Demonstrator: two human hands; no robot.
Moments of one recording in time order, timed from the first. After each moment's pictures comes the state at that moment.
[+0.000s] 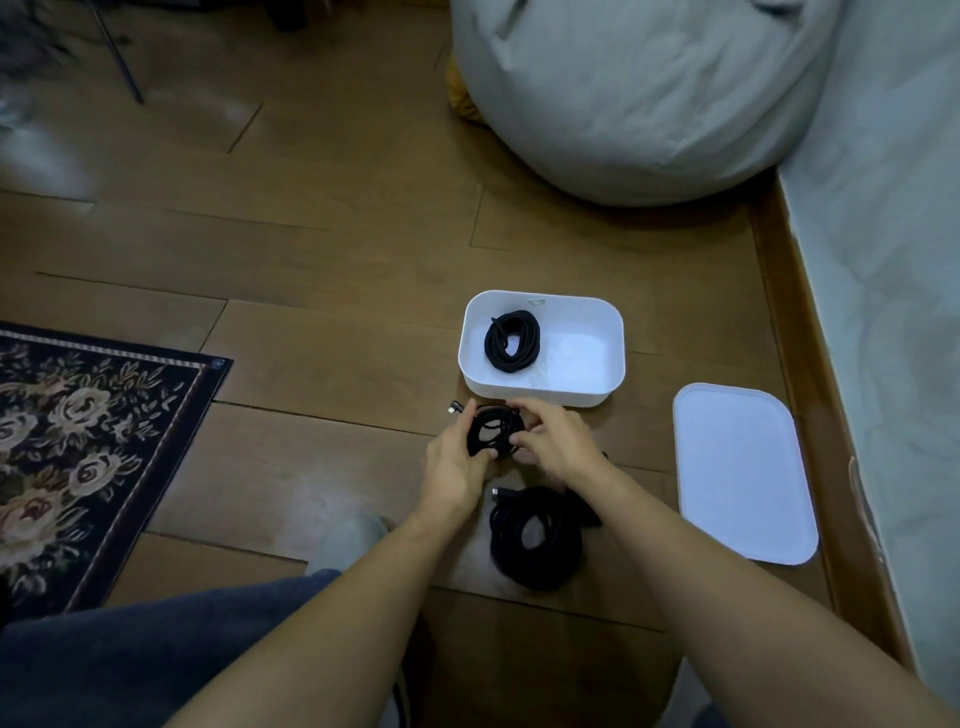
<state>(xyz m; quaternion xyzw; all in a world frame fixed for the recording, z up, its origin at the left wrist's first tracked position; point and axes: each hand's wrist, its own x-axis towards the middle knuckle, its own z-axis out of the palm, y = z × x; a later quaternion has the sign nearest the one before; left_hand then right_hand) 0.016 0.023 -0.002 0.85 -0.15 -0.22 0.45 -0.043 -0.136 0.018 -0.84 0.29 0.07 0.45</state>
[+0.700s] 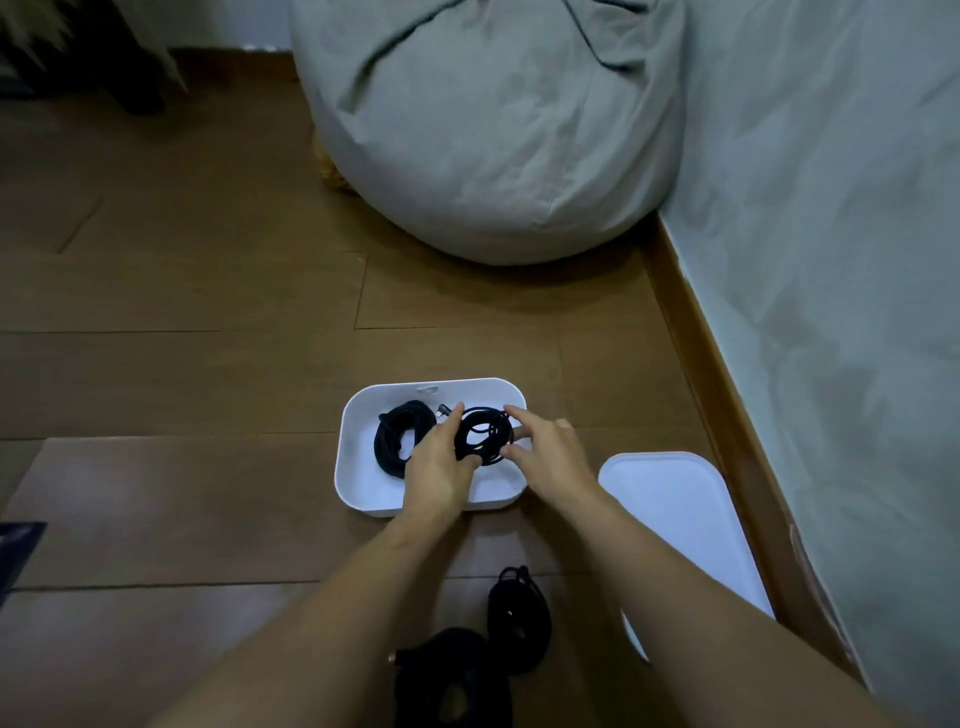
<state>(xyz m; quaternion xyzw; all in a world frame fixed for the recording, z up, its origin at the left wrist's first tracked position) 0.082 -0.168 -0.020 0.86 -0.27 -0.21 0.37 -0.022 -0.294 0.001 -0.83 0.37 -0.03 0.41</state>
